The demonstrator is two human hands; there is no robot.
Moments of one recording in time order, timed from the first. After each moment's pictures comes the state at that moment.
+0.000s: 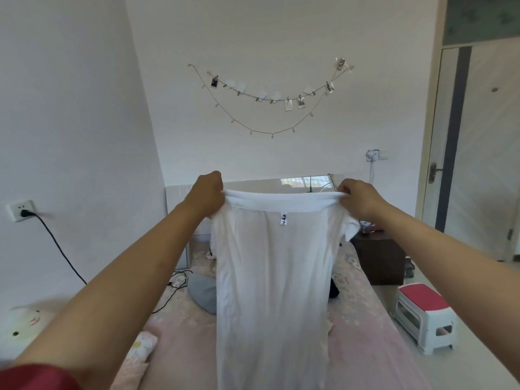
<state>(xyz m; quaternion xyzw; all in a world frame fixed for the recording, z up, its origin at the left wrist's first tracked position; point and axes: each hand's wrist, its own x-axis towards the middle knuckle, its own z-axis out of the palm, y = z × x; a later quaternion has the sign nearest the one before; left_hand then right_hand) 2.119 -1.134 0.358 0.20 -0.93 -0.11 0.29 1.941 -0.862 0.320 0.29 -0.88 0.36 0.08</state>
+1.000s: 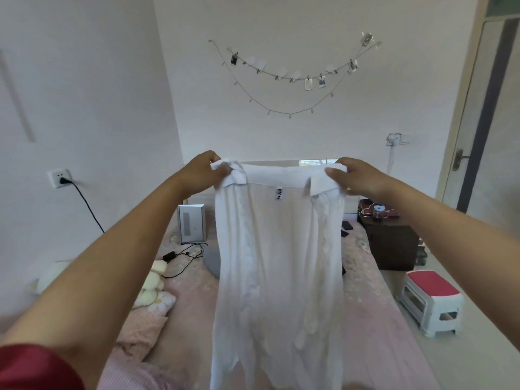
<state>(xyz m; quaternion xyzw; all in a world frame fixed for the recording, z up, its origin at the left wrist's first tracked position) 2.193 -1.117 0.354 0.20 -0.90 -0.29 0.27 1.997 -0.839 0.329 0.41 -0.78 0.47 -0.06</state>
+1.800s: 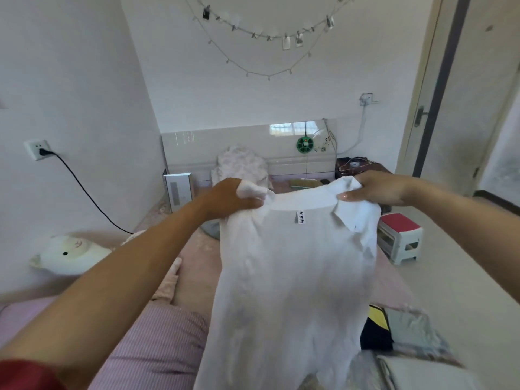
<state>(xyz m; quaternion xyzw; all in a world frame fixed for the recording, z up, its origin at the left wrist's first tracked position) 2.333 -1.110 0.248 0.00 -0.97 -0.23 0.10 2.160 -0.816 0.245 0.36 -0.85 0.32 -0.19</state>
